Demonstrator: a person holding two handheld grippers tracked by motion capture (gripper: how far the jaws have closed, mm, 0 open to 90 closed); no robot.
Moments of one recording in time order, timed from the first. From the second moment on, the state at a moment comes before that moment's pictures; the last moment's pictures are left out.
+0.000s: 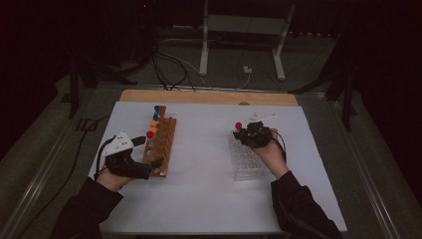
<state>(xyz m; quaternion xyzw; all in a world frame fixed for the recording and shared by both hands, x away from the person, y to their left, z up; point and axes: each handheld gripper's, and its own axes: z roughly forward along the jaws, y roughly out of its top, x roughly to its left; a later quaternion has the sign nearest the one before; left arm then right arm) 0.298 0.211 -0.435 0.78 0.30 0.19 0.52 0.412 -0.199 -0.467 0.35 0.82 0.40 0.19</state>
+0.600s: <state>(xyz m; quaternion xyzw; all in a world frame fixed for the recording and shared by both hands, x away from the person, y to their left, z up) 0.296 0.209 -0.431 0.78 0.29 0.18 0.52 0.398 -0.204 -0.427 0.35 0.81 0.42 0.21</state>
